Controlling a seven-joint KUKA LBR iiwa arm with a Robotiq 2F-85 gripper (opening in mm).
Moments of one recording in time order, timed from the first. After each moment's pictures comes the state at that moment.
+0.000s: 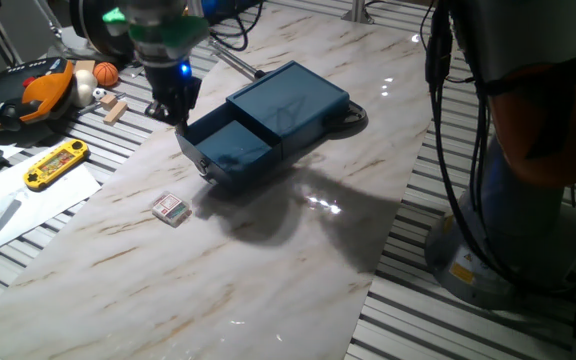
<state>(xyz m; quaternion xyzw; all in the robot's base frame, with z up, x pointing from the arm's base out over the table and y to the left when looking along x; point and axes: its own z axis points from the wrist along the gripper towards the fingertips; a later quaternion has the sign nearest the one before) 0.570 0.081 0.183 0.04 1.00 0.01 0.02</state>
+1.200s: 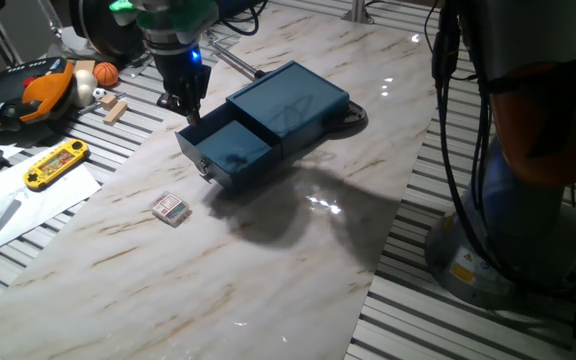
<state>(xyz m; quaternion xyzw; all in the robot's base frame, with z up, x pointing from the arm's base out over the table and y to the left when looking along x) 0.556 0.068 0.194 0.02 1.00 -0.01 0.03</state>
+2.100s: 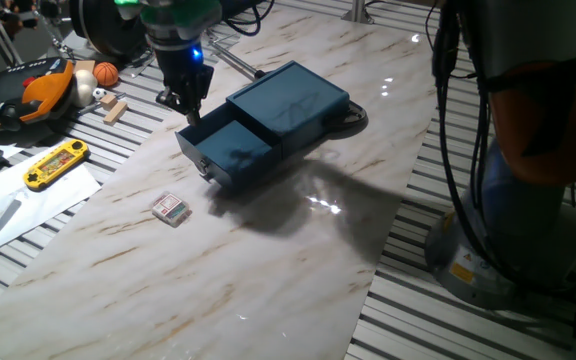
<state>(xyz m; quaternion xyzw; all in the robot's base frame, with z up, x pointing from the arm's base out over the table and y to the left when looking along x) 0.555 0.067 0.200 0.04 1.00 0.01 -0.01</state>
